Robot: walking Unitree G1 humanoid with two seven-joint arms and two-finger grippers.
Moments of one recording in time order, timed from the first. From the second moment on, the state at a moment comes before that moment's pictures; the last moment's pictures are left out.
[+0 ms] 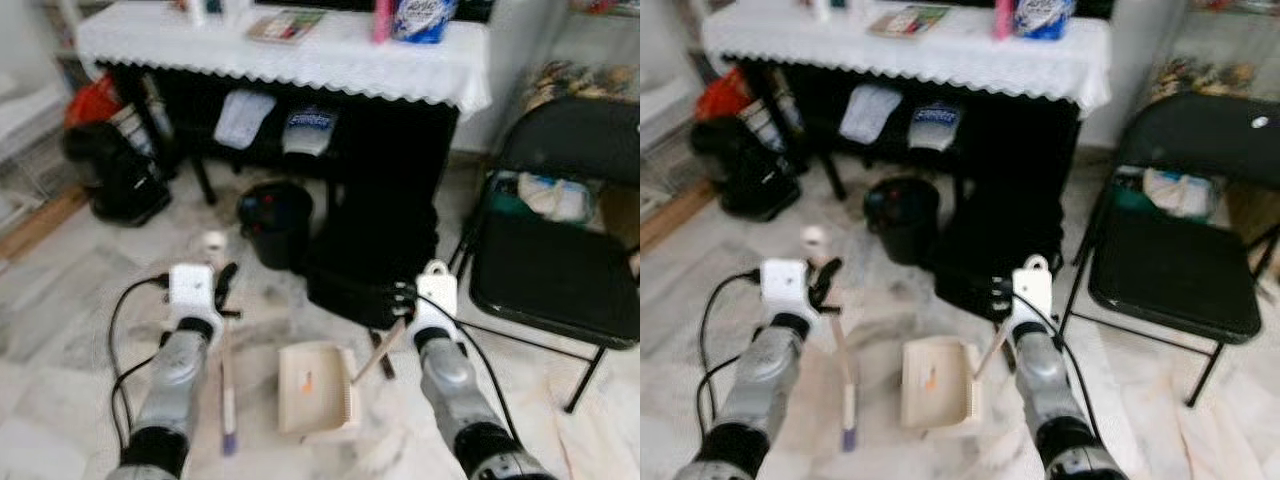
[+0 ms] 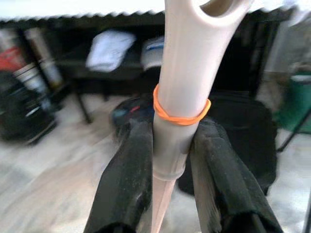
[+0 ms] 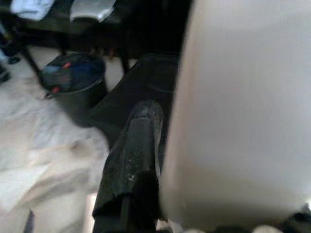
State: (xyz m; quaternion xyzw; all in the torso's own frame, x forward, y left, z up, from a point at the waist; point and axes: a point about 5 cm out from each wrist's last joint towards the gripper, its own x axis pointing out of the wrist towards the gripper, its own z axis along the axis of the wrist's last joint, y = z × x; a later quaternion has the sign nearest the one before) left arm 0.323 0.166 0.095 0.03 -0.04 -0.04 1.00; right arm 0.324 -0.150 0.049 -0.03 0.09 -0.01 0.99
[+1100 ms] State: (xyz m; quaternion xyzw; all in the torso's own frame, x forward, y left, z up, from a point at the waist) left arm 0.322 0.165 0.094 0.01 -0.04 -0.04 1.00; right arm 0.321 -0.145 0.048 -0.05 0.09 0.00 0.99
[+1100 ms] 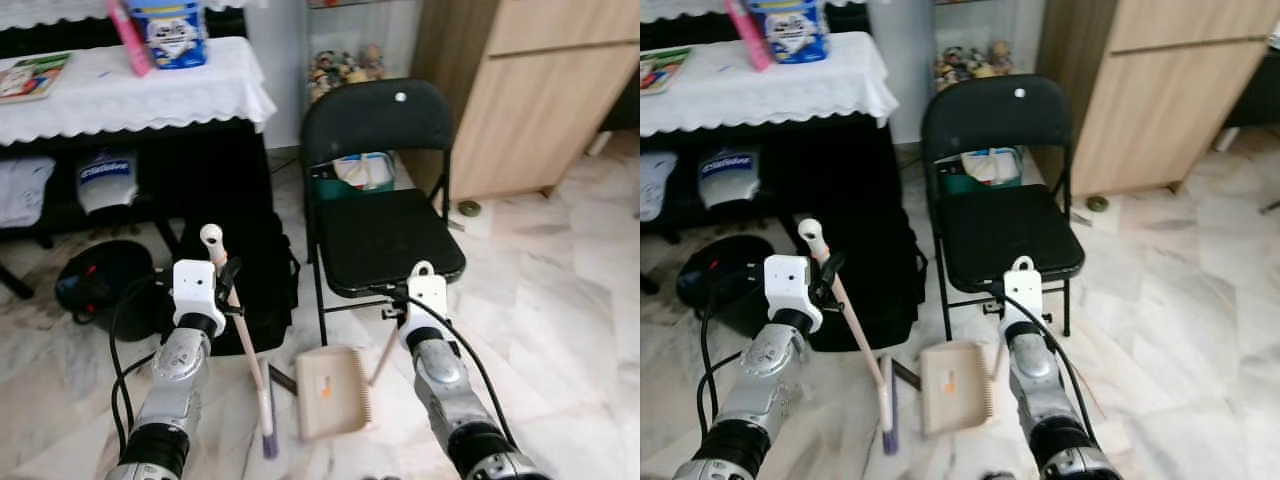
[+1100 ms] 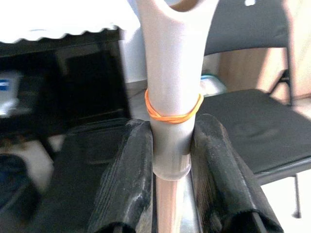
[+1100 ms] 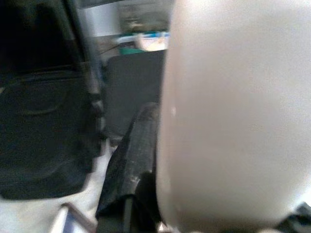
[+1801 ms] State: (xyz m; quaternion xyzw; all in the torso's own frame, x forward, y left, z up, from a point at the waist) left arm 0.322 0.175 0.094 0.02 -0.04 -0.01 1.00; right arm 0.314 -0.151 0.036 -0.06 0.13 -0.04 0.99
